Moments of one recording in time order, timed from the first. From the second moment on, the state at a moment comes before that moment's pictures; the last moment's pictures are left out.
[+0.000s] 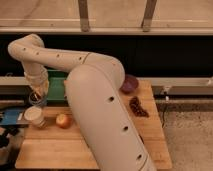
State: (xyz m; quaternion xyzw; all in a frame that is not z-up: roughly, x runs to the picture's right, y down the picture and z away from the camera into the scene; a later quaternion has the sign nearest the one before) arm -0.320 0.013 0.745 -0.38 0.06 0.29 0.88
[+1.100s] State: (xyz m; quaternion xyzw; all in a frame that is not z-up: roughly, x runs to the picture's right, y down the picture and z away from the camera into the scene) arm -0.364 0.048 0.747 -0.39 0.06 0.23 0.89
